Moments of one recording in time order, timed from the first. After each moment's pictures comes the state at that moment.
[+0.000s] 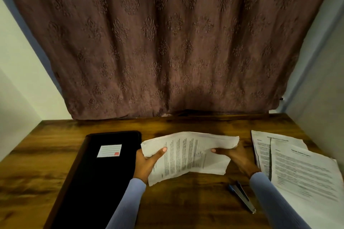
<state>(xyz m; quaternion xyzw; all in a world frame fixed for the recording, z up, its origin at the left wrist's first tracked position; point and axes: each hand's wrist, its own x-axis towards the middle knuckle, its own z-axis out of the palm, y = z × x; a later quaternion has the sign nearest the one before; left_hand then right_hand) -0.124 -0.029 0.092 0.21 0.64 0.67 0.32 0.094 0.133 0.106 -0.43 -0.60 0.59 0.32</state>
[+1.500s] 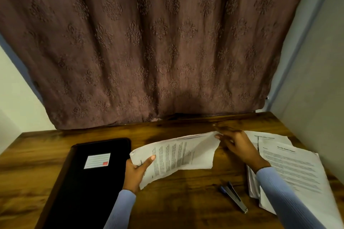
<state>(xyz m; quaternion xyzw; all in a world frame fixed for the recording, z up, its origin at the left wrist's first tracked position) -0.127 -0.027 0.080 0.20 0.63 0.67 0.34 0.128 0.153 0.145 -0.37 -0.85 0.27 0.27</state>
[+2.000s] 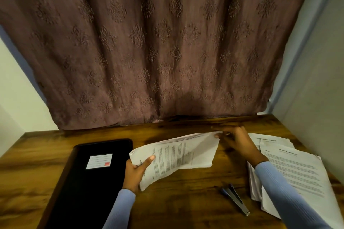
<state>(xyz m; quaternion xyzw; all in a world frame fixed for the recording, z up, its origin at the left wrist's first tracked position) -0.132 -0.028 0.085 0.19 0.62 0.68 0.35 0.118 0.162 0.158 -0.38 -0.84 0.28 0.26</state>
